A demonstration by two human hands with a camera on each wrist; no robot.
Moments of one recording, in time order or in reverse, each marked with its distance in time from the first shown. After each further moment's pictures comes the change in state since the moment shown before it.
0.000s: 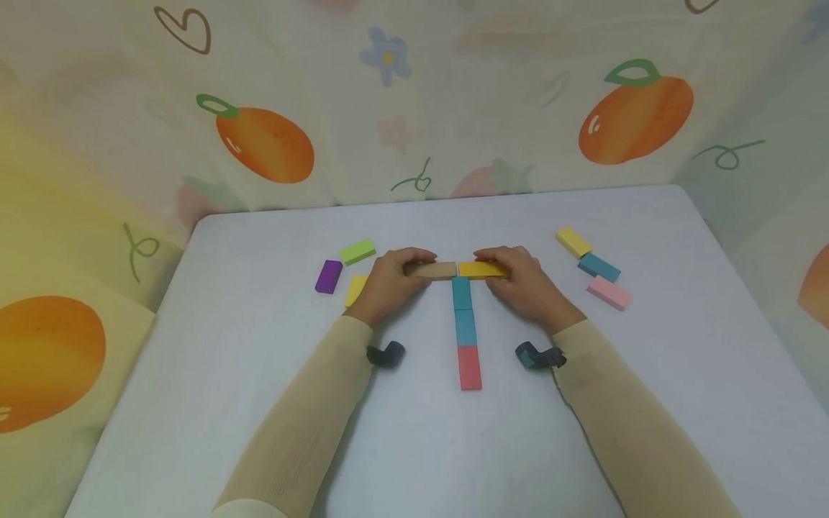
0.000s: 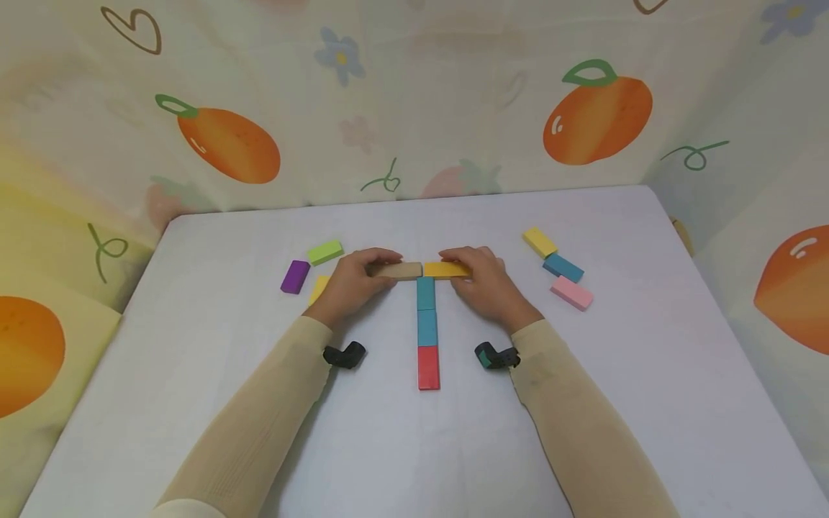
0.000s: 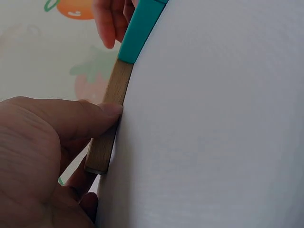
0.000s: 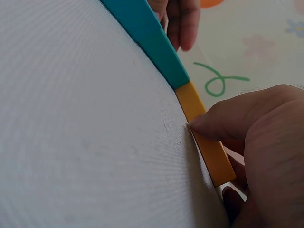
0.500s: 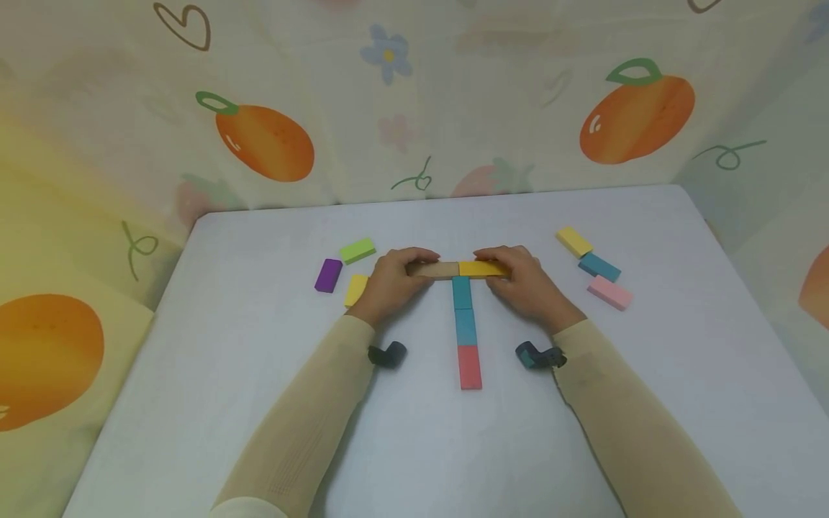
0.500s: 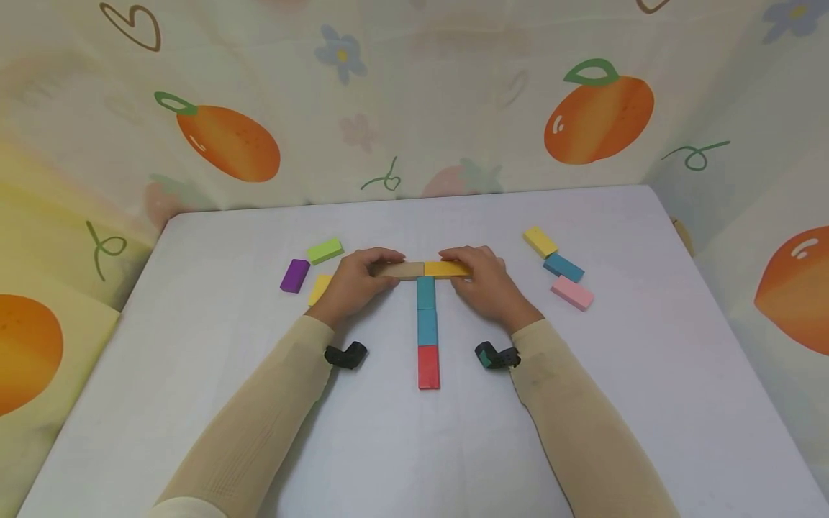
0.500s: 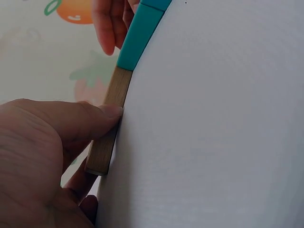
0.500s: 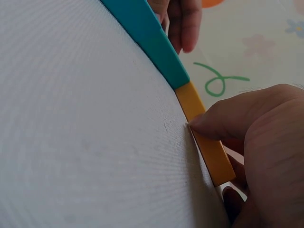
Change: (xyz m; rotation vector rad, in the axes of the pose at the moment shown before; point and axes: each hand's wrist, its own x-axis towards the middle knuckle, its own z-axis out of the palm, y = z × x) left_hand 0.001 0.001 0.004 0.023 0.018 0.018; right_hand 0.001 0.002 0.001 -0.004 0.009 -0.016
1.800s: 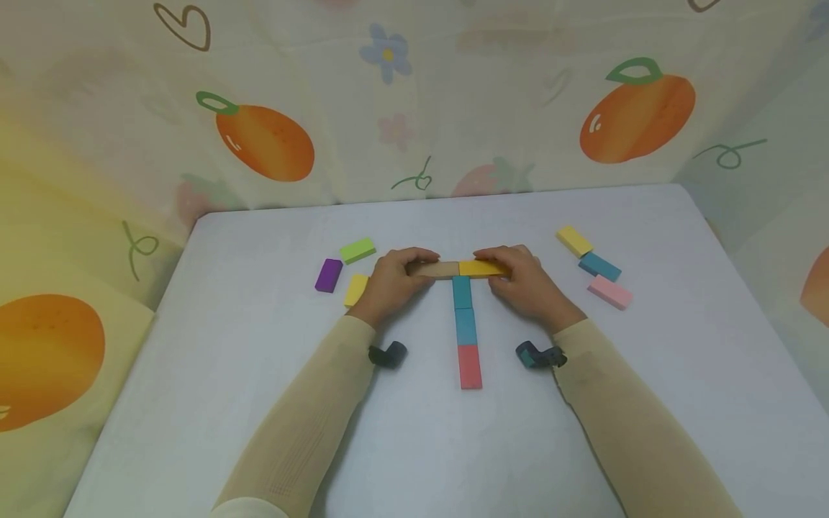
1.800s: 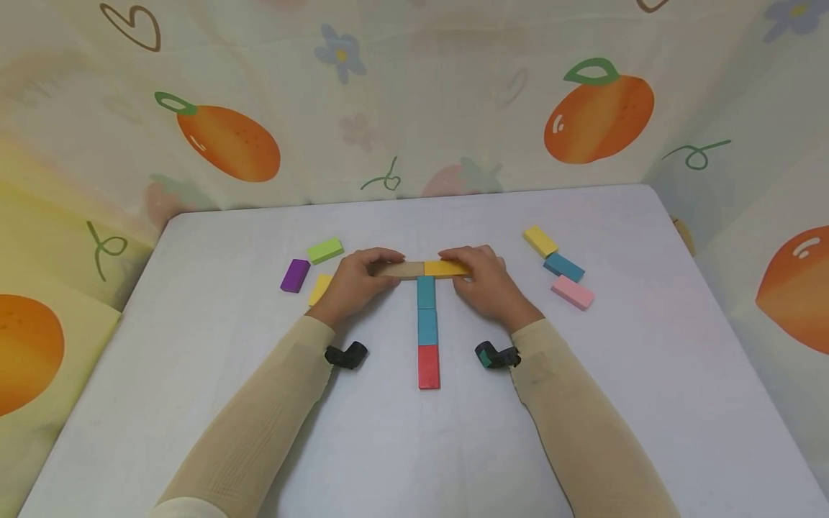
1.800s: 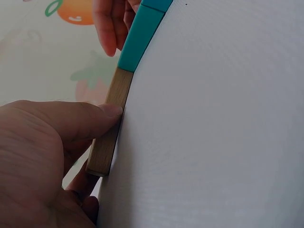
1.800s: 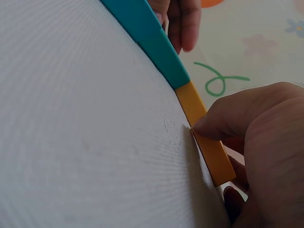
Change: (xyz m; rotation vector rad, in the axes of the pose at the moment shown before) left_hand -0.002 0.002 0.000 -0.051 -0.004 -0.030; right_hand 0.000 -0.003 -0.001 -0.003 -0.002 0.022
